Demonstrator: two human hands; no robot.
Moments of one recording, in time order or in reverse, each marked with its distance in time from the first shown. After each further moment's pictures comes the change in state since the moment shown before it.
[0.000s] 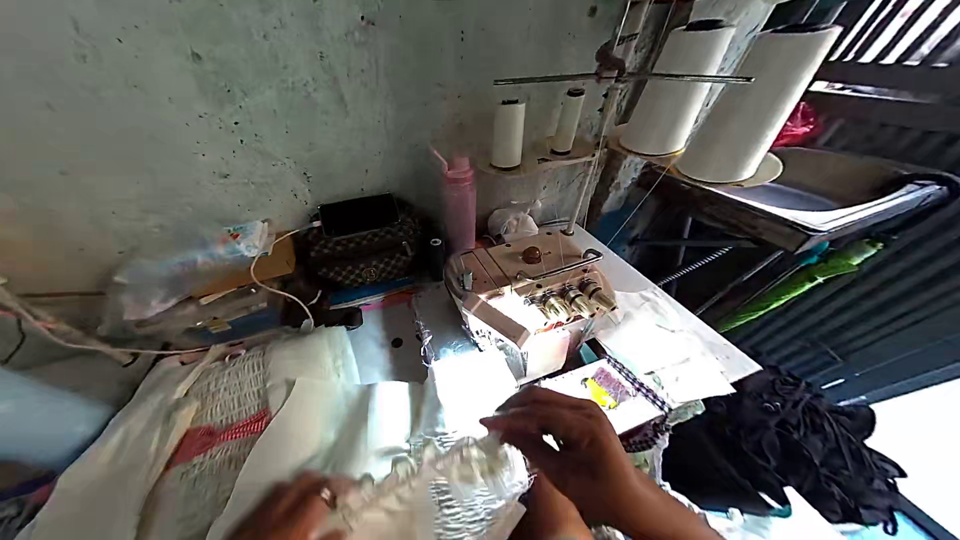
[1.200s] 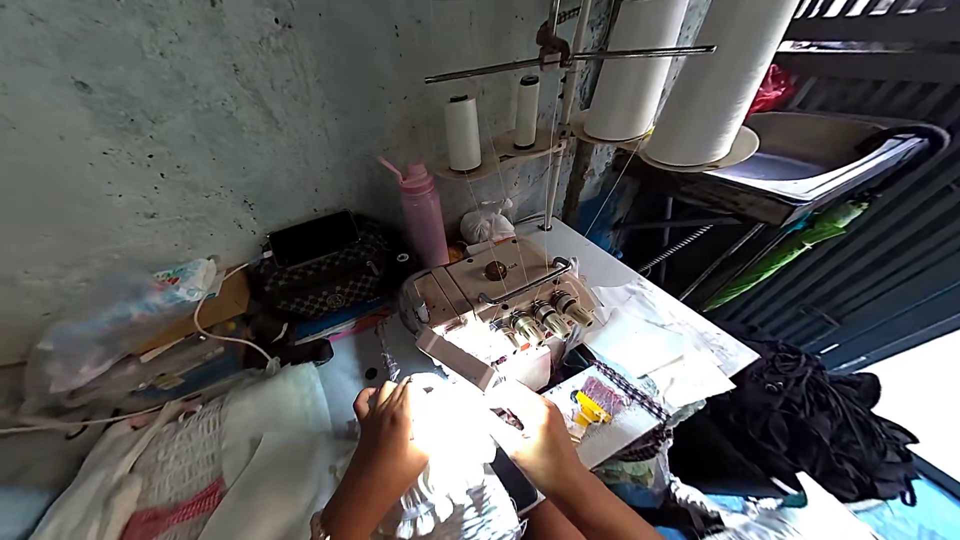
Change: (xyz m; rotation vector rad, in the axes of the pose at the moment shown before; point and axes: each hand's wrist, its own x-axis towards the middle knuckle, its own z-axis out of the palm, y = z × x) left_hand 0.150 0.016 0.123 0.038 -0.017 0.174; right_hand -0.034 0.086 0.010 -0.456 0.219 0.435
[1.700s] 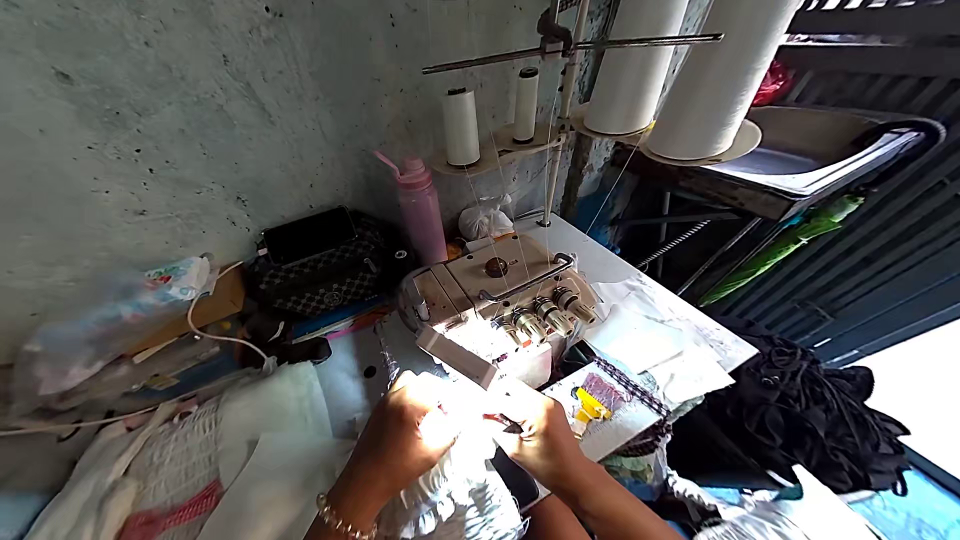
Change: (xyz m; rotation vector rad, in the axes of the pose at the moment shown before) left_hand 0.015 -0.014 0.012 -0.198 0.098 0.324; right_hand 0.003 0.008 0.000 -0.033 -0.012 -0.201
